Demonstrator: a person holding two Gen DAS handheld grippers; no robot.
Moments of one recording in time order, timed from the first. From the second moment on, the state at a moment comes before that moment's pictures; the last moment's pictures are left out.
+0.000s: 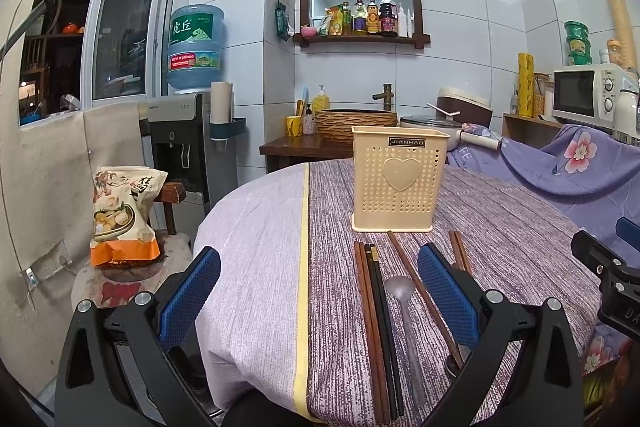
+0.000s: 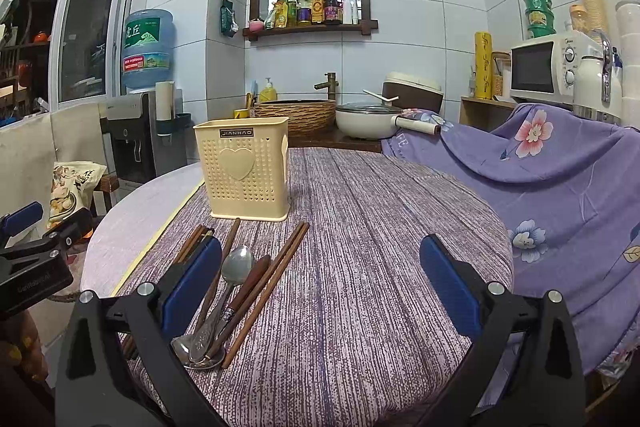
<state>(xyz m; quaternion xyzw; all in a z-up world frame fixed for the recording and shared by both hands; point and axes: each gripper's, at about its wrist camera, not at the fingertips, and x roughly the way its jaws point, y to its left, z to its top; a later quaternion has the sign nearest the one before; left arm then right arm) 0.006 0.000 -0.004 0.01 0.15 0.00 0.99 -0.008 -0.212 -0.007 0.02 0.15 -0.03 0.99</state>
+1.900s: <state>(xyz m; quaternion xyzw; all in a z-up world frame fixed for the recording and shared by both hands) 0.036 0.007 -0.017 0.02 0.22 -0.01 0.98 0.022 -0.229 -0.018 0.05 0.21 -0.03 0.98</state>
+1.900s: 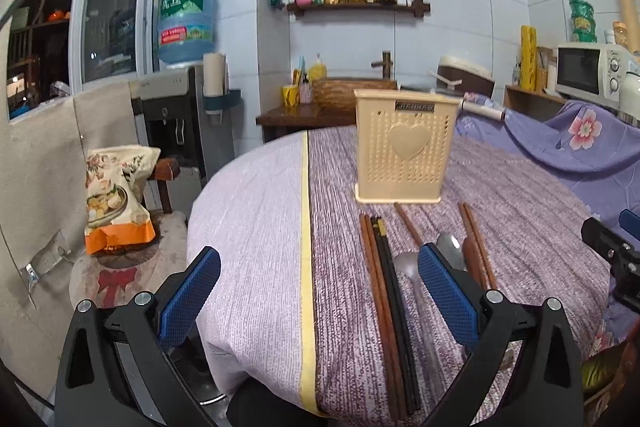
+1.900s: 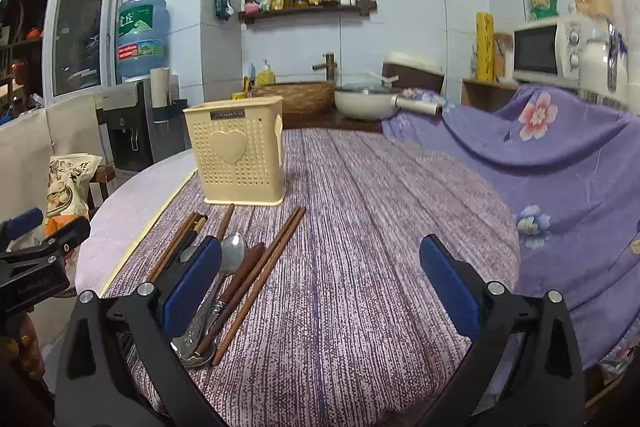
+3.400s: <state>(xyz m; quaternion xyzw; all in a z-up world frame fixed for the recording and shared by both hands) 0.199 -0.022 -0.062 0.07 0.44 -0.11 0.89 0.239 -0.223 -0.076 0.10 0.49 0.04 0.87</state>
